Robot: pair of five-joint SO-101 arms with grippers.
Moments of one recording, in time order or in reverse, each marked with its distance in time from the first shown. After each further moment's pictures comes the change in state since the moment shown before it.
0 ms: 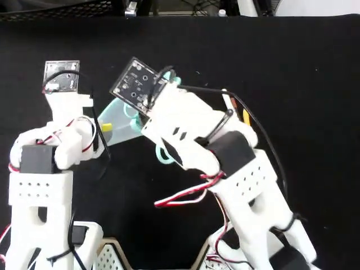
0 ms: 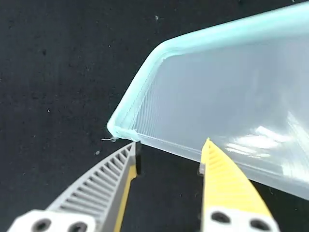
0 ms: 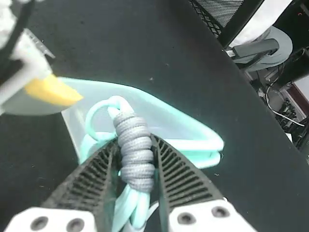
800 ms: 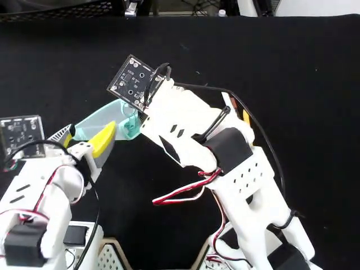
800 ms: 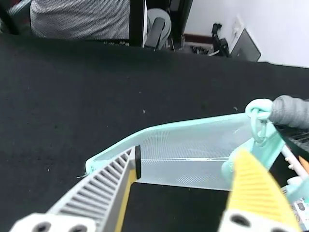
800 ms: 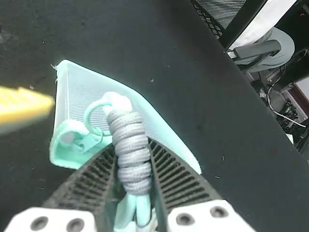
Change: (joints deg) left arm 0.6 -28.7 10.5 -5.5 5.7; right arm -0.2 1.1 -0.8 0.0 0.0
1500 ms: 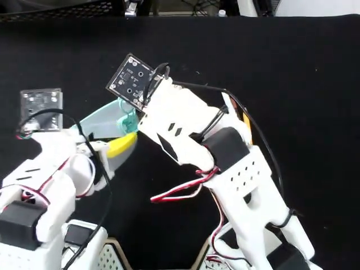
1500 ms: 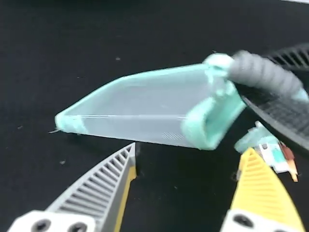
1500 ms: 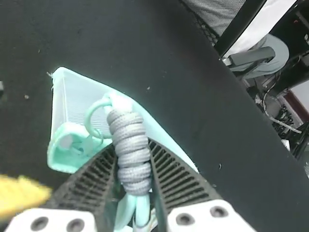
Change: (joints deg) left arm 10.6 12.8 -14.7 13.4 4.7; right arm 0.0 0.1 1.8 -4.4 0.0
